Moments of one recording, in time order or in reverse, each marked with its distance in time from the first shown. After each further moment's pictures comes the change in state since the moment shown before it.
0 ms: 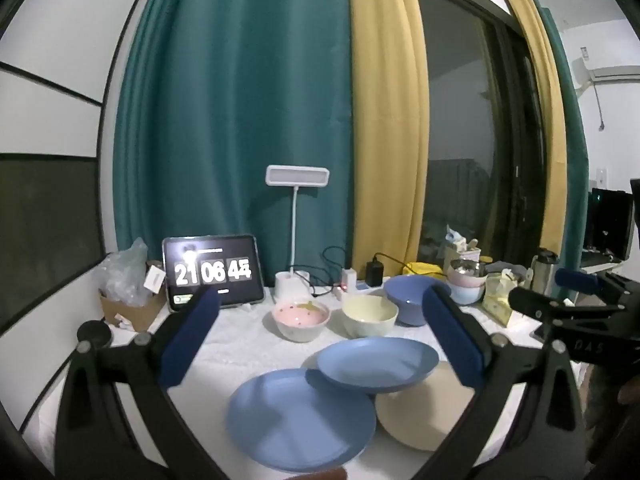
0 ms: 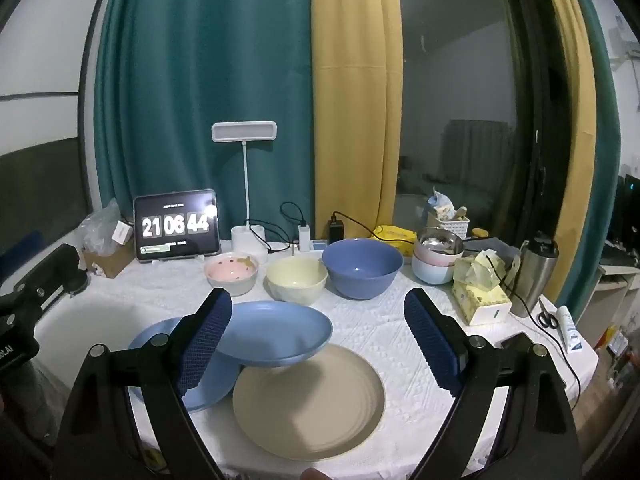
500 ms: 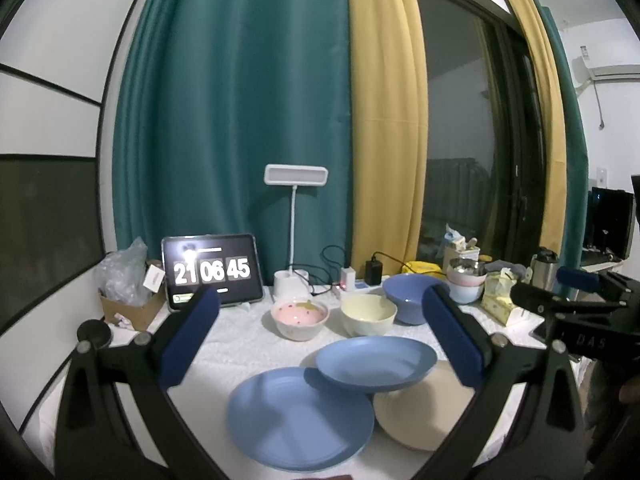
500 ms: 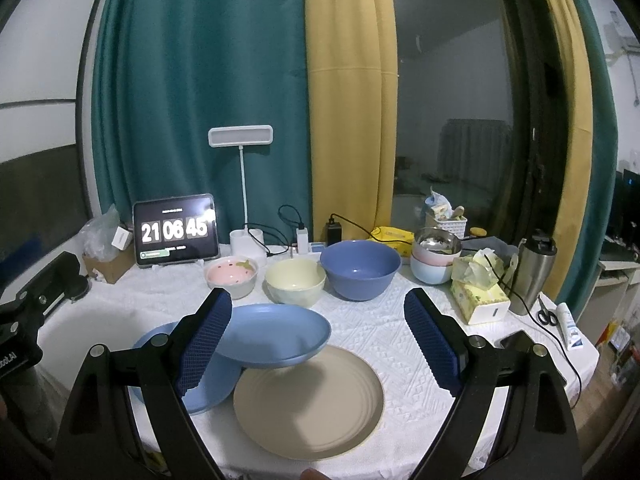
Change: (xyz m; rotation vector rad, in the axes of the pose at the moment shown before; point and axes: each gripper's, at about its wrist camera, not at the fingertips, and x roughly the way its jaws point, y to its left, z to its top) left arm -0.003 0.000 -0.004 -0.003 -0.005 0.000; right arm 0.001 -0.001 0.002 0.023 -0.001 -0.004
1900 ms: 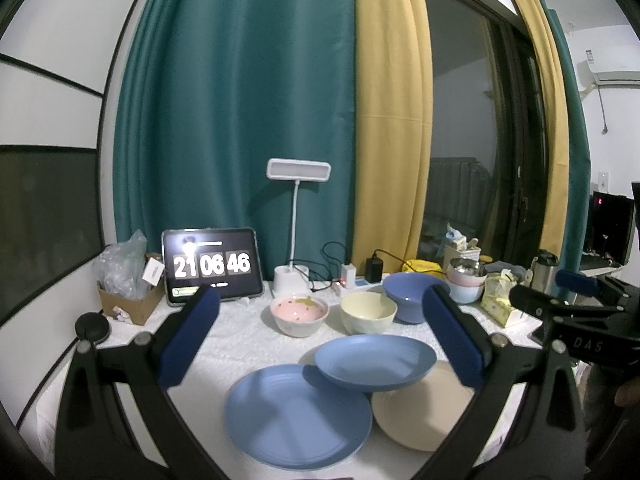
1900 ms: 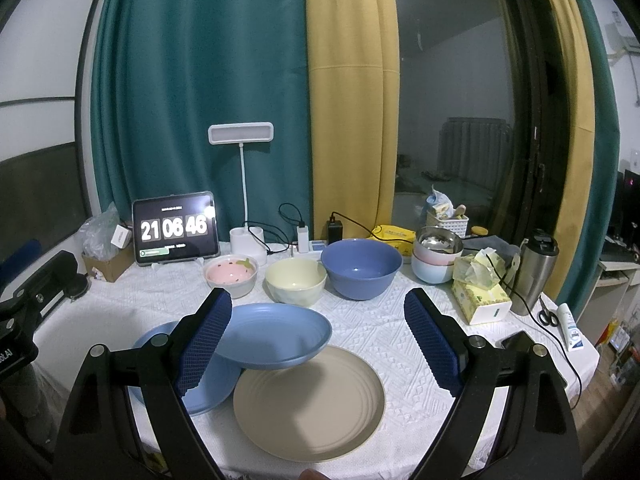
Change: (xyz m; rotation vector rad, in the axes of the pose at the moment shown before) left arm -0.002 -0.004 -0.003 -0.010 0.010 0.002; right arm 0.001 -0.001 -0.002 0.003 0.001 0.003
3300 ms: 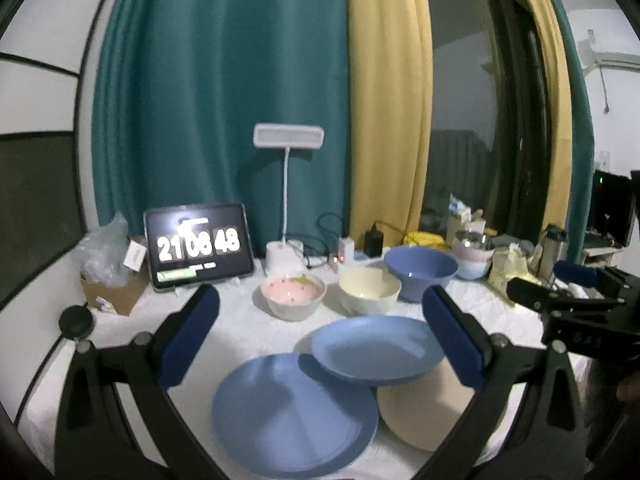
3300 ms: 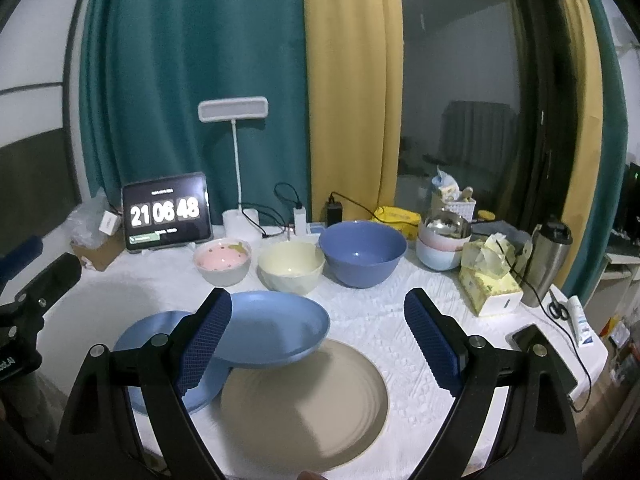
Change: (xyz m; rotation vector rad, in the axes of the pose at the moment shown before) left arm 0.055 -0.001 -0.011 0.010 0.127 -0.014; right arm 0.043 -0.004 -0.016 0.005 0.072 -0.003
